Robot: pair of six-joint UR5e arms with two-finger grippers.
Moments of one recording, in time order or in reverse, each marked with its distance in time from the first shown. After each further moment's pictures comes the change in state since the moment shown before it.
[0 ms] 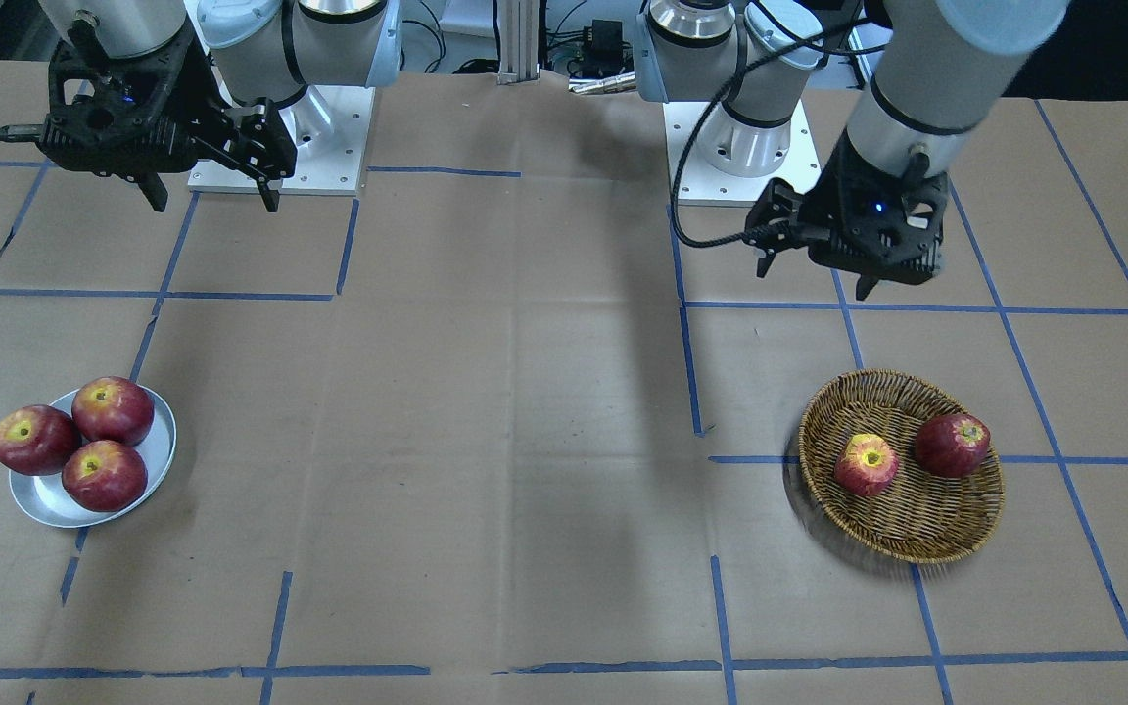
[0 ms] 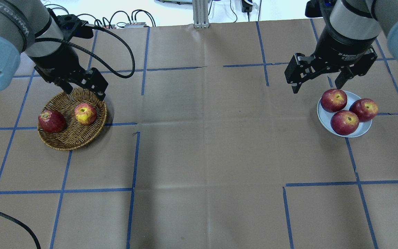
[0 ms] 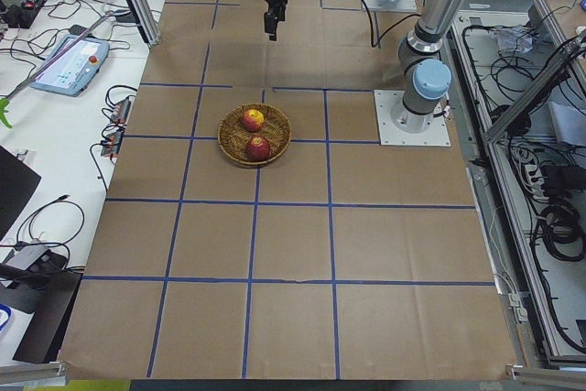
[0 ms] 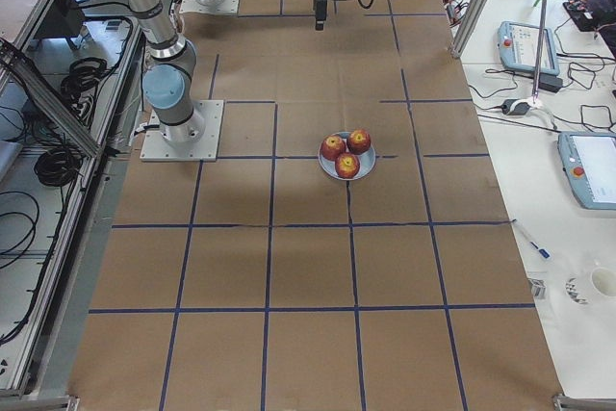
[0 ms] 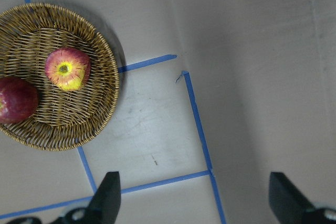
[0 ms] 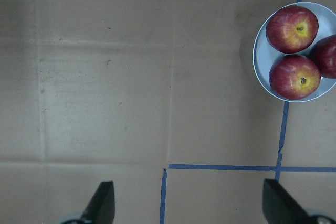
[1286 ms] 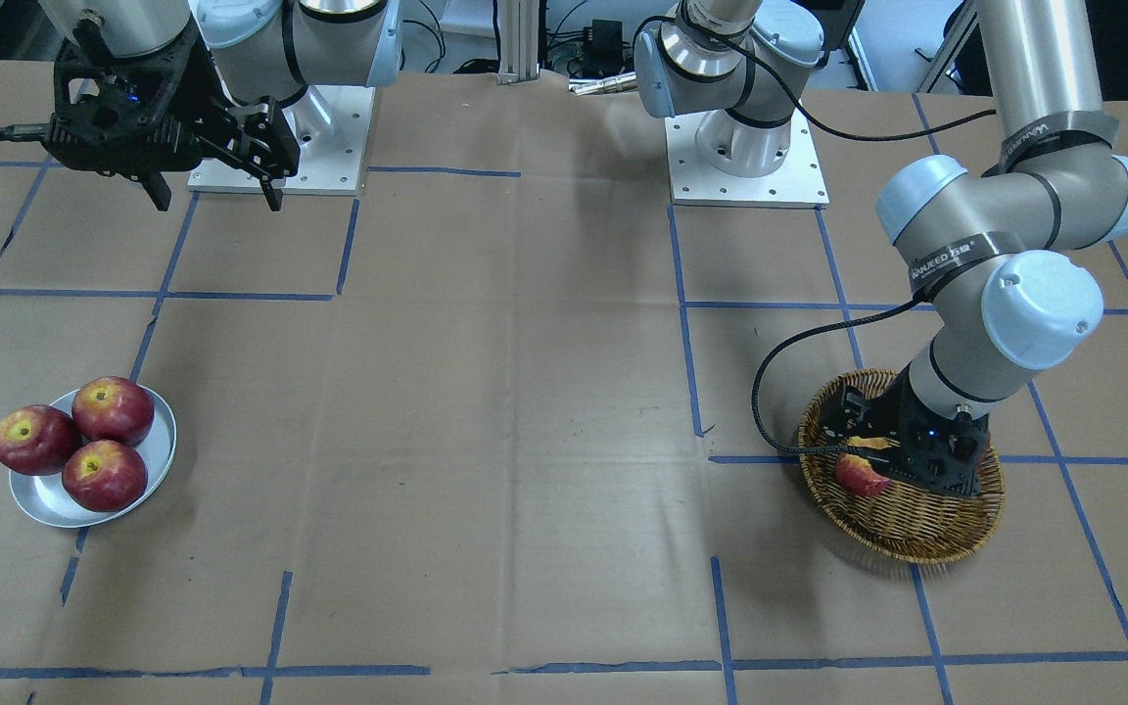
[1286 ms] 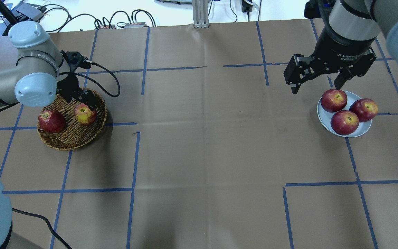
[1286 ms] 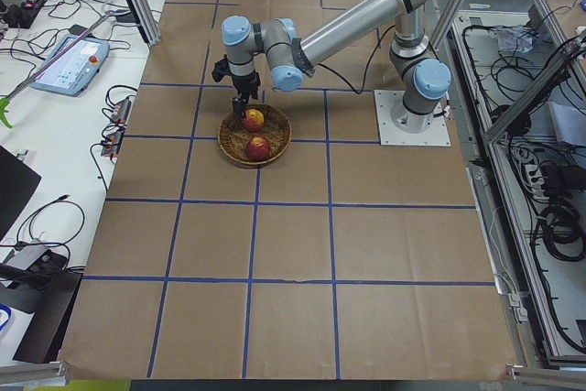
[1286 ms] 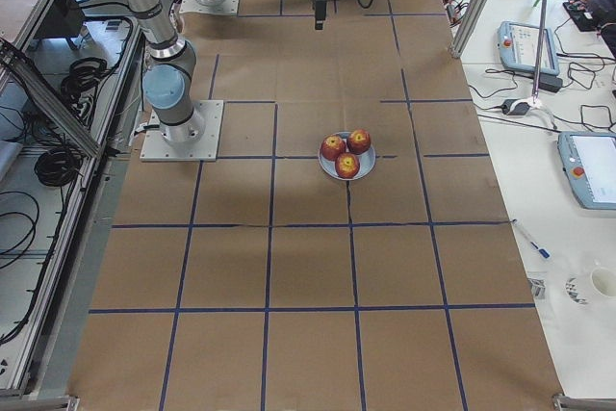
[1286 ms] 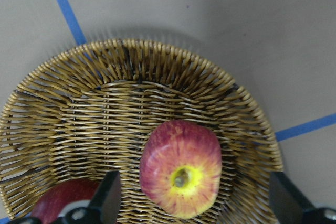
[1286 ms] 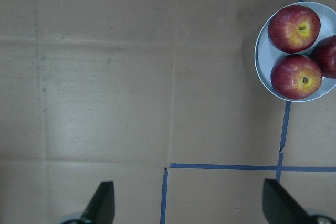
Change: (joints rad) left arm 0.150 -0.344 -0.099 0.446 0.074 0.220; right arm 0.004 -0.003 0.002 0.001 0.001 0.000
